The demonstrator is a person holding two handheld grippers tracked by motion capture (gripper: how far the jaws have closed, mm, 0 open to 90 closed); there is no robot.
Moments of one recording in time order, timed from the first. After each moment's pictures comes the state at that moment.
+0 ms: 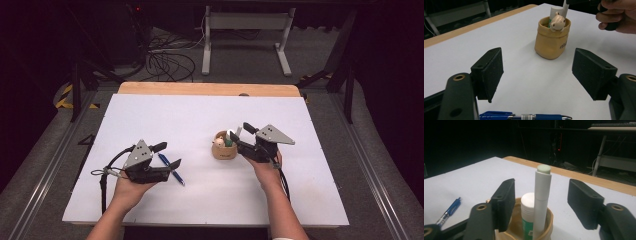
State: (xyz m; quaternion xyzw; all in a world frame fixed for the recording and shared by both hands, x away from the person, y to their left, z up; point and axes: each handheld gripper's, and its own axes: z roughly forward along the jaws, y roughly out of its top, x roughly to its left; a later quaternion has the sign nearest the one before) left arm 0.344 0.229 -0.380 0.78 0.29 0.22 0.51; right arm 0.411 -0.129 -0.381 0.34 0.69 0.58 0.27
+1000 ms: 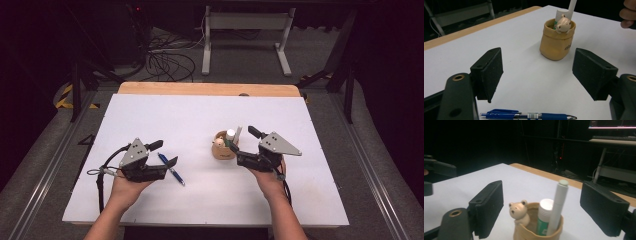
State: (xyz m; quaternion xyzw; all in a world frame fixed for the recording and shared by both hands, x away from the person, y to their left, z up) left arm 0.346 0.237 -0.377 0.77 0.30 0.22 0.52; right arm 0.374 -0.128 -0.363 0.31 0.69 0.59 0.28
